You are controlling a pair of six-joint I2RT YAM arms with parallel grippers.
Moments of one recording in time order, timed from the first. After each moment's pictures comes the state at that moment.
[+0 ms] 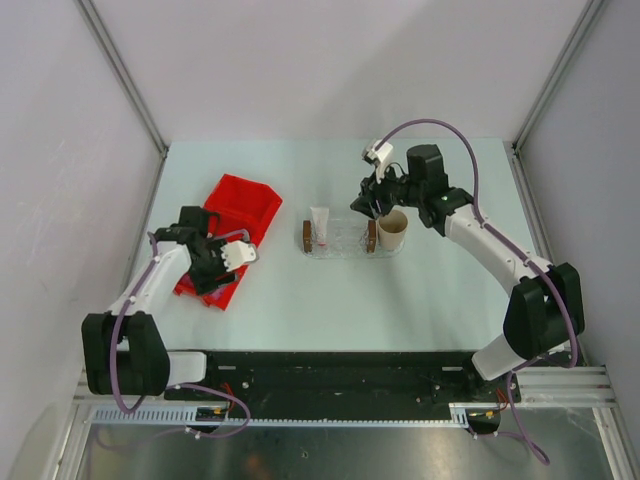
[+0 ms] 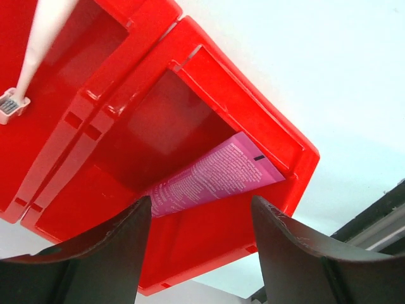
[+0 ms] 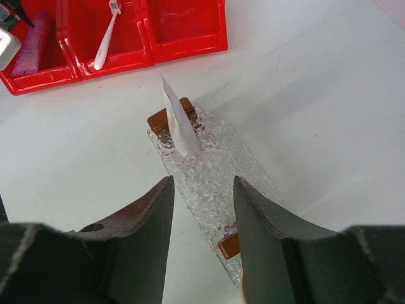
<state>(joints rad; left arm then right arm) -0.01 1.29 0.89 -0.93 0.09 1.16 0.43 1.54 1.27 -0.18 -0.58 -0.21</state>
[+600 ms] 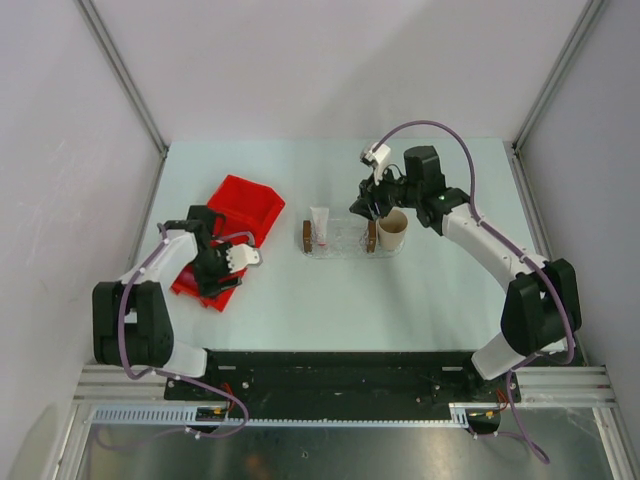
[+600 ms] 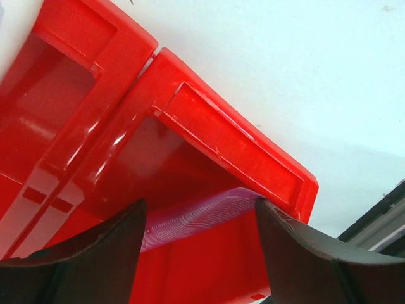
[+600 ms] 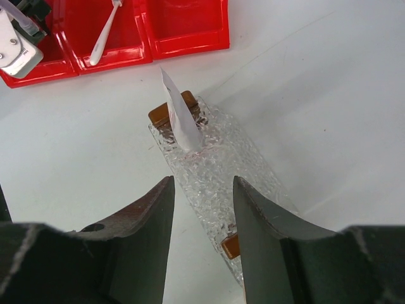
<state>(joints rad) -0.01 1.43 0.91 -0.93 0.11 1.22 0.43 1.56 1.27 -0.19 -0.59 -0.21</state>
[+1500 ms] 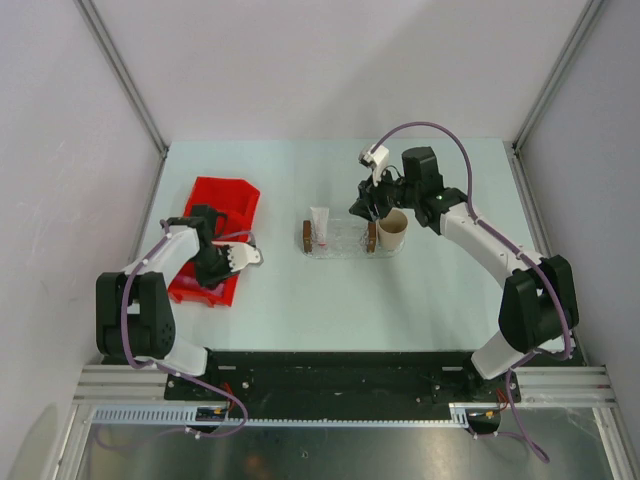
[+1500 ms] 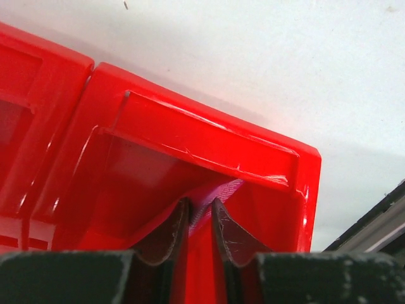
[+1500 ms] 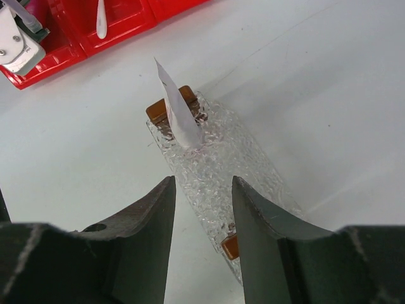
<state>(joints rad) -0.01 1.50 0.94 -0.95 0.12 1.23 0.43 1.59 1.27 -0.19 -0.59 -0.21</state>
